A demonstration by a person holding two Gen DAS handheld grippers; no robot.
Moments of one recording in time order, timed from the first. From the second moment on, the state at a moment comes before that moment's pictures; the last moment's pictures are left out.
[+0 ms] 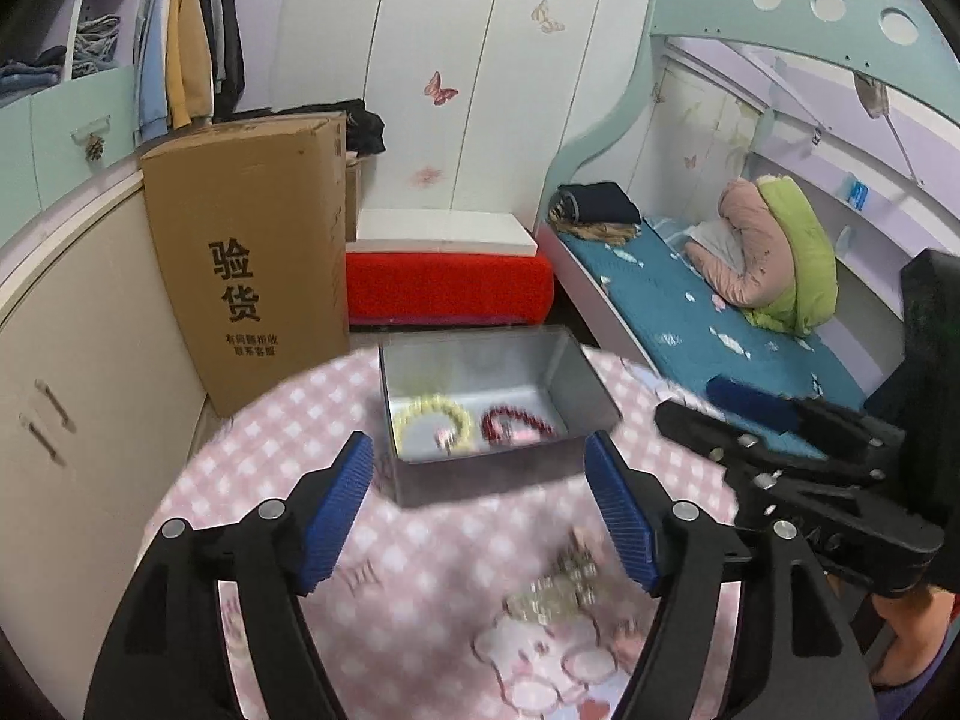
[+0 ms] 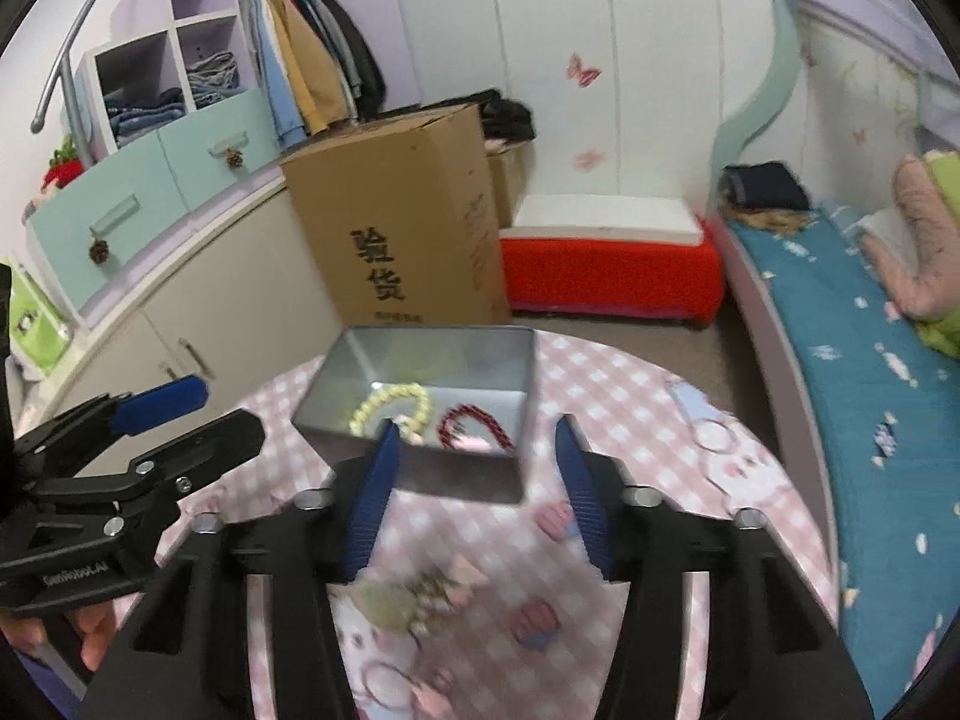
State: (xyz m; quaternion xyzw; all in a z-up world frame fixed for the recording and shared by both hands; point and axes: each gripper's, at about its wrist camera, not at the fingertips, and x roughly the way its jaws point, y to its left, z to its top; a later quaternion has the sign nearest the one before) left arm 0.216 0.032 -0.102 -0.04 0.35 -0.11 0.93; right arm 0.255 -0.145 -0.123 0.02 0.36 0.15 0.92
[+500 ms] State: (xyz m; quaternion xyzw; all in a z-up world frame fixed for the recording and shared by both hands) left arm 0.153 0.034 -0.173 -0.03 0.42 -0.09 0.90; right arm 0.184 -0.136 -0.209 0.01 0.43 0.16 0.89
